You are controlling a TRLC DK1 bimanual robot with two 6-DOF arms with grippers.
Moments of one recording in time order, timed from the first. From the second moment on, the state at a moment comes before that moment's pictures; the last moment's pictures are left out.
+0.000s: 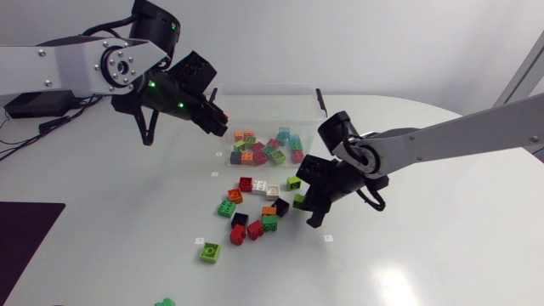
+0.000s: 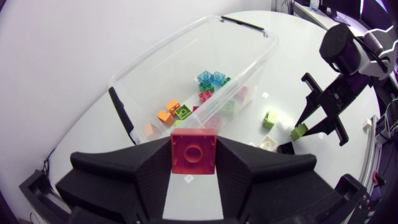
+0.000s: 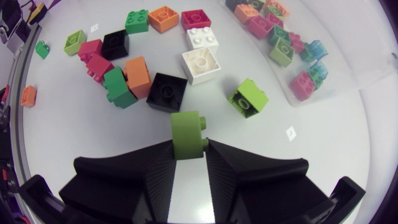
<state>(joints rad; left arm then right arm) -0.35 1.72 1.37 -0.42 0.14 0.42 0.45 1.85 1.00 -0.30 -0.23 -0.63</state>
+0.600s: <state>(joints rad) -0.33 1.93 1.60 -0.32 0.15 0.29 0.35 1.59 1.06 -0.48 -0.33 -0.62</state>
